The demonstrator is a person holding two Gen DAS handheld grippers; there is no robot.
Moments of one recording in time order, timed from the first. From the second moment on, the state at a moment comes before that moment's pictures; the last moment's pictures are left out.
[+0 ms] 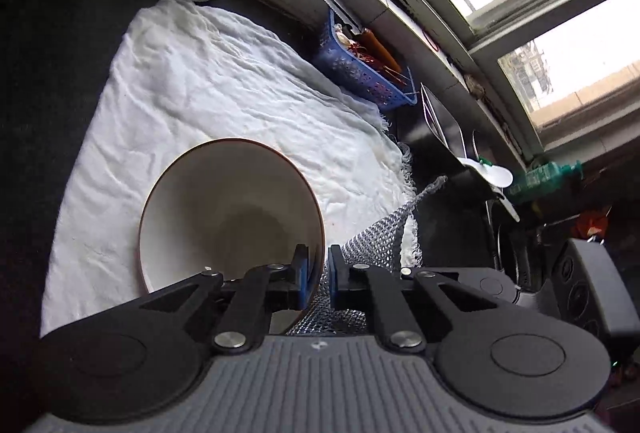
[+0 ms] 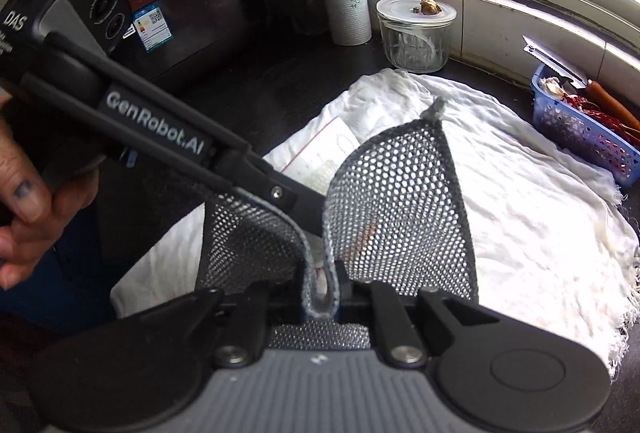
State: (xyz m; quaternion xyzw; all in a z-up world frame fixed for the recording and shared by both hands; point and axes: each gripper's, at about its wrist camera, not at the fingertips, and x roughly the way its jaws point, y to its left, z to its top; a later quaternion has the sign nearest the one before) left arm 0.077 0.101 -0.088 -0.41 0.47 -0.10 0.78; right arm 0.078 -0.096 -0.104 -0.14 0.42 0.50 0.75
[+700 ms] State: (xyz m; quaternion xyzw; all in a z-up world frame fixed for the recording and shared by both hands) left arm 0.075 0.066 -0.070 -0.18 0.49 -0.13 0.84; right arm 0.089 -0.097 -0.104 -0.13 0.42 0.49 0.75
